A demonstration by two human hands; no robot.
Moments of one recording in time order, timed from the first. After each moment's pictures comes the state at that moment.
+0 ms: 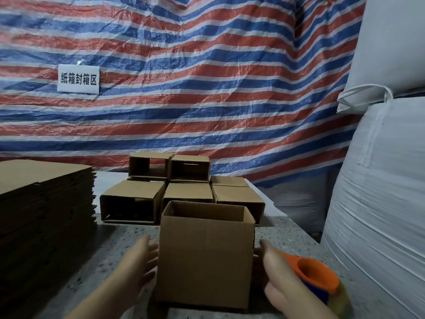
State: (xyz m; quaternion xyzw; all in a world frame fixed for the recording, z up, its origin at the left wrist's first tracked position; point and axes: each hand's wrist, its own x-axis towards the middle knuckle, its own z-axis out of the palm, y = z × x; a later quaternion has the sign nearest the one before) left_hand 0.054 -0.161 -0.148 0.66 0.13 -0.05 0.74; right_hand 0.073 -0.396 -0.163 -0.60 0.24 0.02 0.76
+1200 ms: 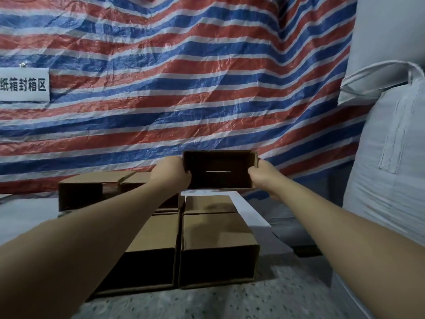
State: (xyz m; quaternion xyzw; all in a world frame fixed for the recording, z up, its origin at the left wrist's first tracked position) left_hand 0.402 -0.278 -0.018 0.93 -0.05 0.31 0.18; right_hand 0.381 -0.513 -0.021 -0.87 0.01 -0.17 0.47
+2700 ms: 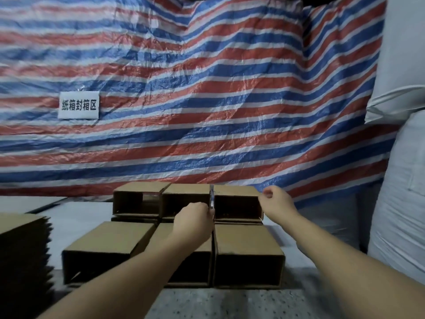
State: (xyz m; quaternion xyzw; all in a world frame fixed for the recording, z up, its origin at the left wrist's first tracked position) left_hand 0.320 -0.255 -0.072 0.94 -0.02 0.28 0.17; right_hand 0.348 -0.469 -0.043 -0.87 0.00 -0.25 0.43
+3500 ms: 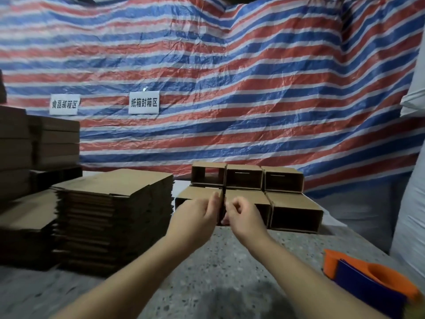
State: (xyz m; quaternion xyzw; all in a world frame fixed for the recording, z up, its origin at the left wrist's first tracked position) left_hand 0.018 -0.086 -0.092 0.91 -0.05 0.32 0.27; right_hand 0.053 -0.219 -0.103 -0.81 -0.15 -0.15 0.54
